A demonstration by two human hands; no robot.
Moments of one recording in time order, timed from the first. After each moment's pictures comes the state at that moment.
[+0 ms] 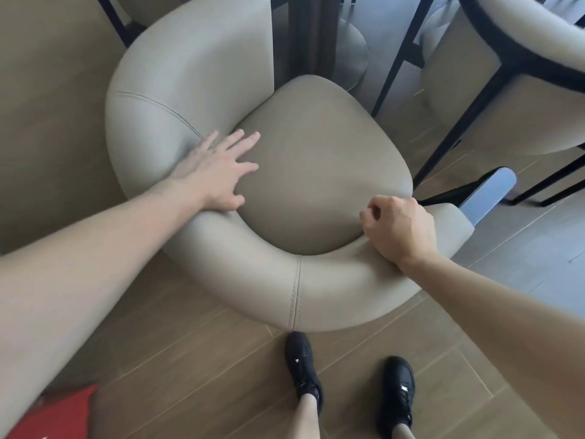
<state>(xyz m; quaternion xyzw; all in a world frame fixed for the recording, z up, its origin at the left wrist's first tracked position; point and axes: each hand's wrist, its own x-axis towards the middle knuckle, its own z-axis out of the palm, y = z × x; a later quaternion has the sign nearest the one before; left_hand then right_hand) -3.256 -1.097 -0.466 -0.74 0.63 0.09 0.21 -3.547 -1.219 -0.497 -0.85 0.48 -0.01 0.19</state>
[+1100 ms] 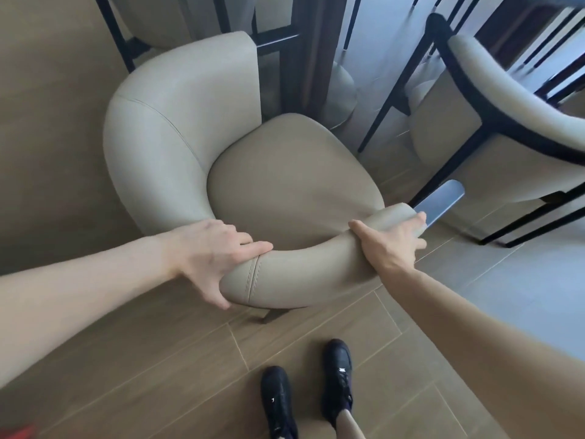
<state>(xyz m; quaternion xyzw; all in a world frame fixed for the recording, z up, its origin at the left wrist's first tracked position) -3.278 -1.057 -0.456 -0.58 0.75 0.21 0.24 -3.498 -1.230 -0.481 -0.55 0.72 -0.07 0.41</state>
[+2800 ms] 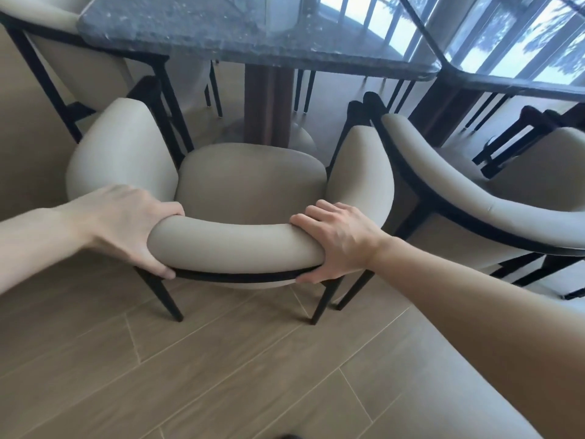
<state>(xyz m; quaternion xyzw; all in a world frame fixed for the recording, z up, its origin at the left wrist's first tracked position) -3.185 -1.218 -0.459 -0.80 0.56 0.14 0.16 -3.464 -1.438 -0.468 -1.00 0.05 0.05 -0.01</state>
